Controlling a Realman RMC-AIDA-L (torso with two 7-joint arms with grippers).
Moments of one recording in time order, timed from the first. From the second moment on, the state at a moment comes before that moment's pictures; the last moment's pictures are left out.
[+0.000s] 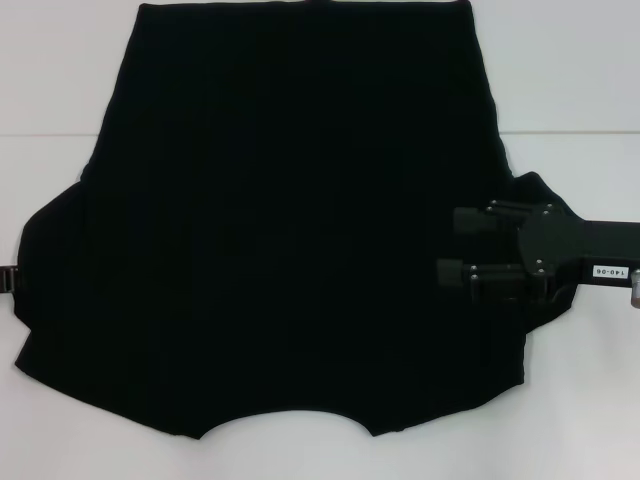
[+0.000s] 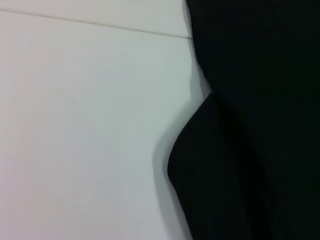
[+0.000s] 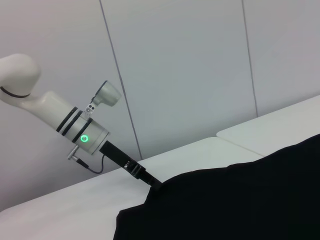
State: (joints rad) left arm -0.57 -2.06 0.44 0.86 2.69 1.07 -2.23; right arm 0.65 2.06 -0.52 -0.66 -2.10 -1.68 1.39
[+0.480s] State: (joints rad) left arm -0.56 -2.06 0.38 0.91 2.68 1.07 -2.25; right arm 0.65 2.06 -0.52 -0.65 -2.09 -1.67 1.39
